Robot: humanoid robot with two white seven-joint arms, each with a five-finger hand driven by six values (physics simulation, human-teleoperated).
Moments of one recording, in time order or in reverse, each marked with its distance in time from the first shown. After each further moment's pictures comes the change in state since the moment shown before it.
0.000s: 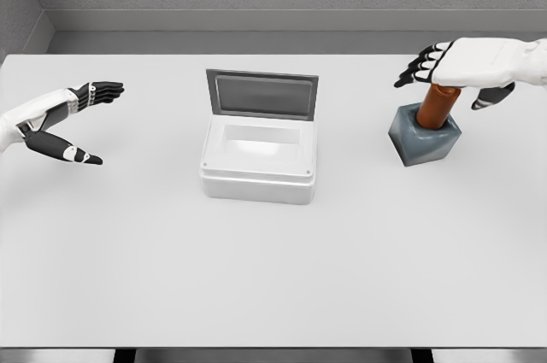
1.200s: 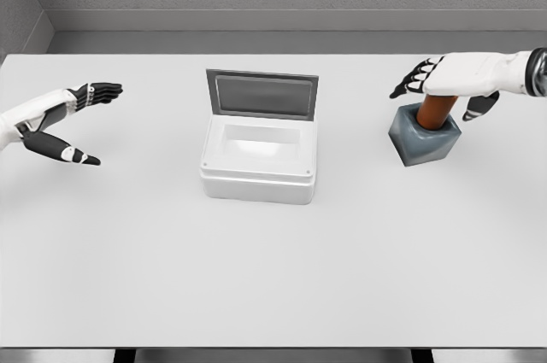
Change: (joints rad) left arm -0.003 0.005 0.004 0.003 -0.019 0.000 0.000; right arm -0.002 0.071 0.046 0.122 0.026 0.000 0.000
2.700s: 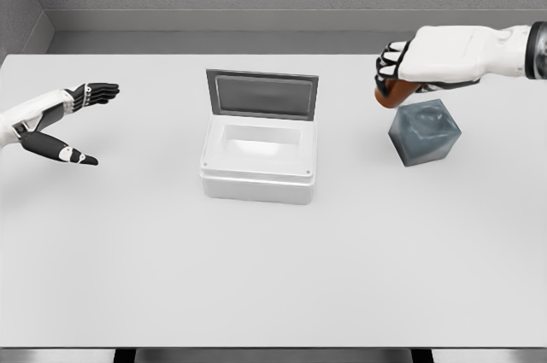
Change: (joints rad) left arm 0.003 -0.002 0.000 0.014 0.001 0.000 0.000; right arm -0.066 -0.043 -0.022 -0.290 -0.080 -0.002 0.007
